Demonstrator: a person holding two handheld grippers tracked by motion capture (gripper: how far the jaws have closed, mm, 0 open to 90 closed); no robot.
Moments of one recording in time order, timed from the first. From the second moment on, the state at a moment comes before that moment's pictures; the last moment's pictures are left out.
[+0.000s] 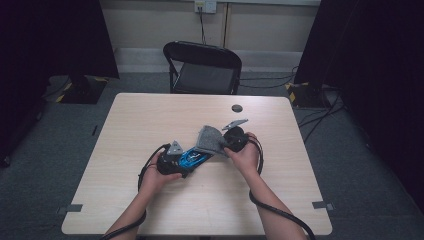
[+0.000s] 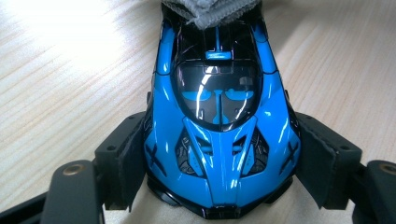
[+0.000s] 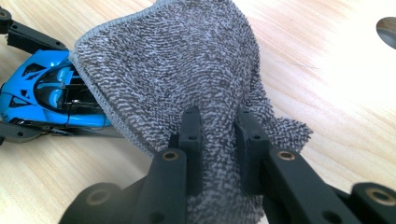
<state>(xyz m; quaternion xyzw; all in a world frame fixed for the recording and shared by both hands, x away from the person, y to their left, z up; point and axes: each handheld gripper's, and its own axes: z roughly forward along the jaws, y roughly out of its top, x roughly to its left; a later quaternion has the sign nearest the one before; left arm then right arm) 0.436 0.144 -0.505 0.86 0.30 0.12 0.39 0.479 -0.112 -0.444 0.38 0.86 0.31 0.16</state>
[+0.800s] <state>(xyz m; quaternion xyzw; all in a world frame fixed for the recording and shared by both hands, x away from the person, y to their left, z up) 0.436 0.144 -0.505 0.86 0.30 0.12 0.39 0.485 -0.123 -0.446 0.40 0.85 0.30 0.16</state>
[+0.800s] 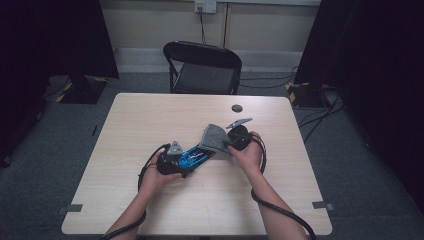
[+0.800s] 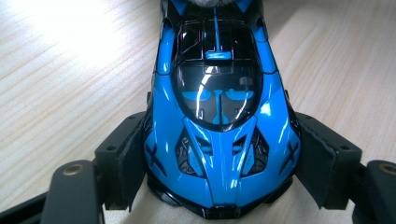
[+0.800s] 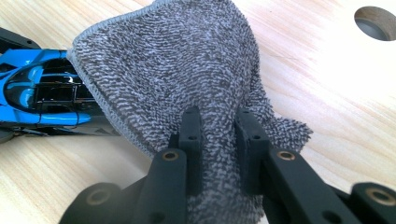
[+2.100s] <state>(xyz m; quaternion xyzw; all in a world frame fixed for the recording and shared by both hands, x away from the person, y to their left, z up) 0.436 0.144 -0.505 0.86 0.30 0.12 0.39 0.484 -0.163 -0.453 0.43 0.84 0.30 0.17</state>
